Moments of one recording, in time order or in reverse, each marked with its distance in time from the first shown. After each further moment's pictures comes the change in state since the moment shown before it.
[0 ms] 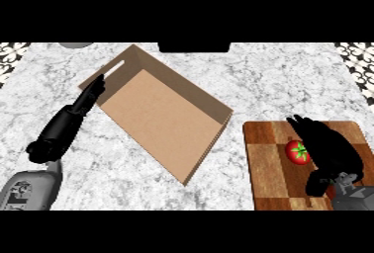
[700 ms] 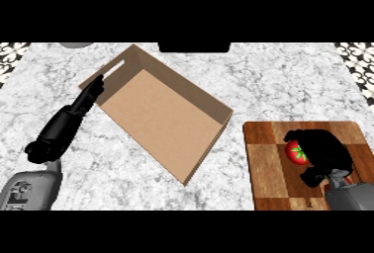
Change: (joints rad) left arm 0.001 -0.024 0.037 0.009 -0.028 -0.035 -0.017; right arm -0.012 0.042 -0.032 0.188 0.119 -0.110 -0.200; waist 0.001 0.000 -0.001
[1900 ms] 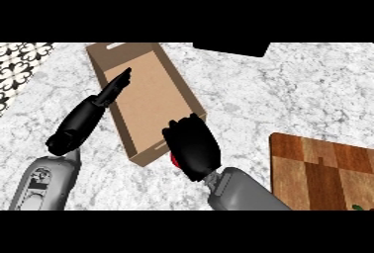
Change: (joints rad) left arm -0.102 -0.045 -0.070 0.005 -0.002 -0.074 0.024; right arm -0.404 0.414 0.481 0.032 0.087 -0.221 0.180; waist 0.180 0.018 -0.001
